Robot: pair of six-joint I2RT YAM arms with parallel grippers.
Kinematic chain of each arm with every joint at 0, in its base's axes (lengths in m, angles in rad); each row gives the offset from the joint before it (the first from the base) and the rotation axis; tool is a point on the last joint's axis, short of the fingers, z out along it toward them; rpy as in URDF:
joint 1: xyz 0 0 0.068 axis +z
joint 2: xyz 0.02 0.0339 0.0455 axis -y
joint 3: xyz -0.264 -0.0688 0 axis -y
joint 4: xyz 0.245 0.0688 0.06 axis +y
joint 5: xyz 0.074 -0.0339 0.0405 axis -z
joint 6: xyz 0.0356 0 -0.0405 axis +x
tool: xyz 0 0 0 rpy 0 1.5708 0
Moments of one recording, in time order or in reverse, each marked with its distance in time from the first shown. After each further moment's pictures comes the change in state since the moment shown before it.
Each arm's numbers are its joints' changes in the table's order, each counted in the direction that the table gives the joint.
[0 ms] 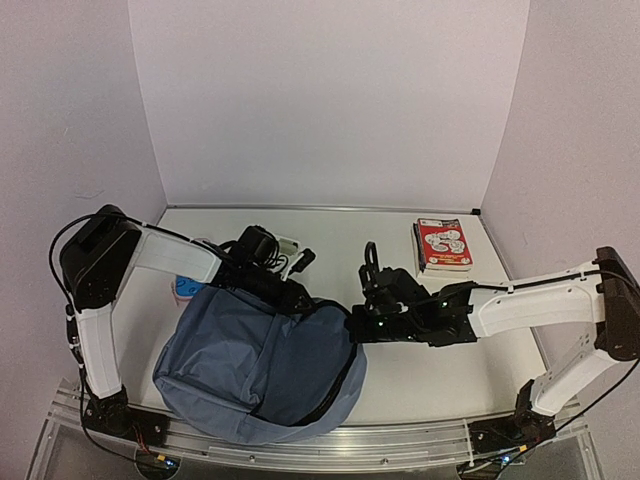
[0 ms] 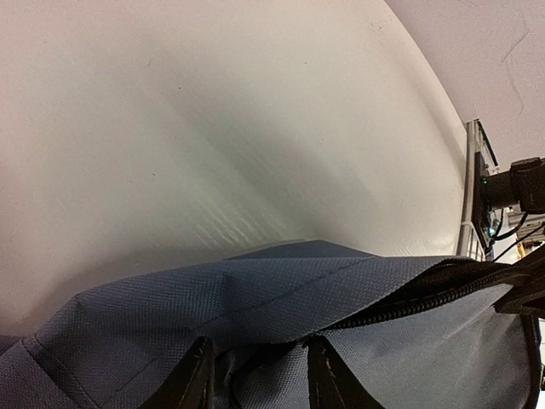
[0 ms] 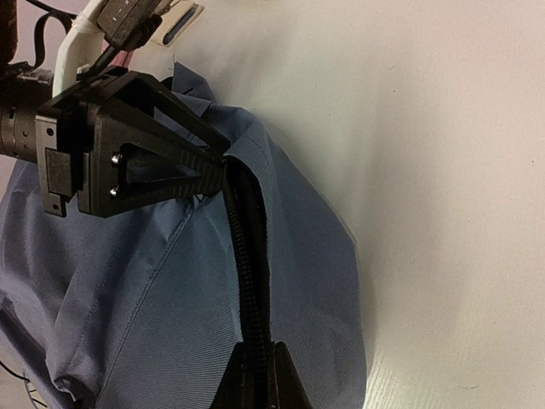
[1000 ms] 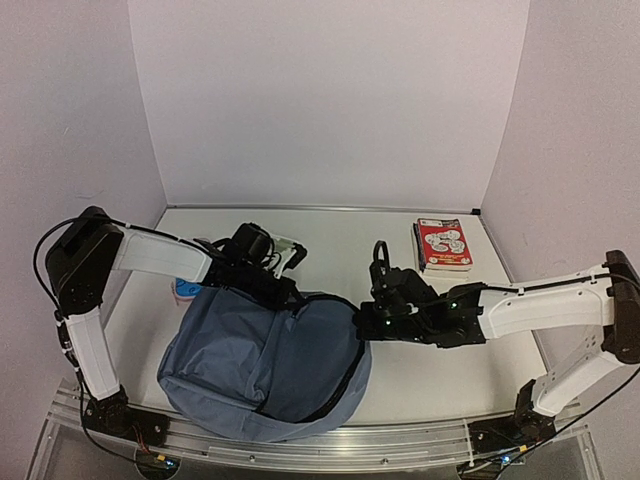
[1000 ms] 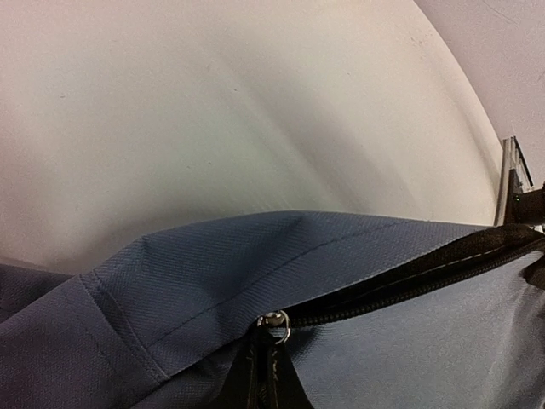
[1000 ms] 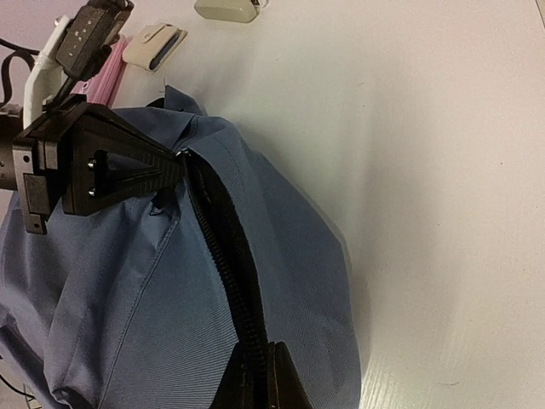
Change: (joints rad) left arm -0.005 0.088 -0.040 0.054 -0.161 -0.012; right arm 0.000 0.054 -0.033 0.010 0.066 0.030
